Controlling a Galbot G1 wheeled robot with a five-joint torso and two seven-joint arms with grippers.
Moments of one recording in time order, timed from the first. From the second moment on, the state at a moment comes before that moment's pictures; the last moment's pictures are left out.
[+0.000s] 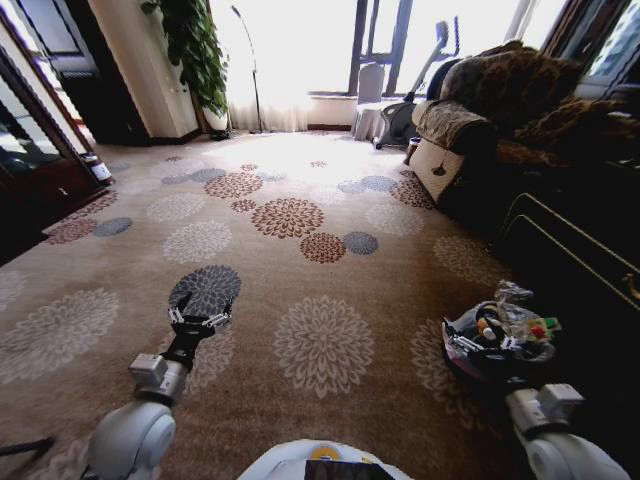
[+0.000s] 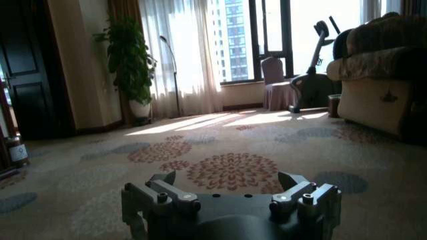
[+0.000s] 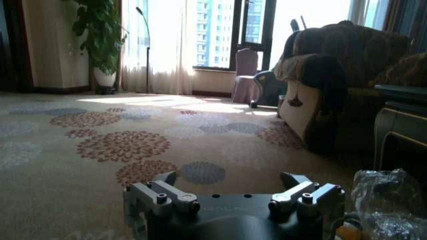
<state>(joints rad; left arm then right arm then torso) 1.77 -1.16 -0.77 -2.36 -0.36 0.16 -0.11 -1.79 1.25 0.97 2.20 0.44 -0.12 -0.19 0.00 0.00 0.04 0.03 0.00</state>
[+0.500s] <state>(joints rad) 1.79 -1.17 -0.74 -2.38 -0.35 0.13 -0.09 -1.81 1.30 1.00 2.17 0.59 0.01 -0.24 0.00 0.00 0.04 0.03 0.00</state>
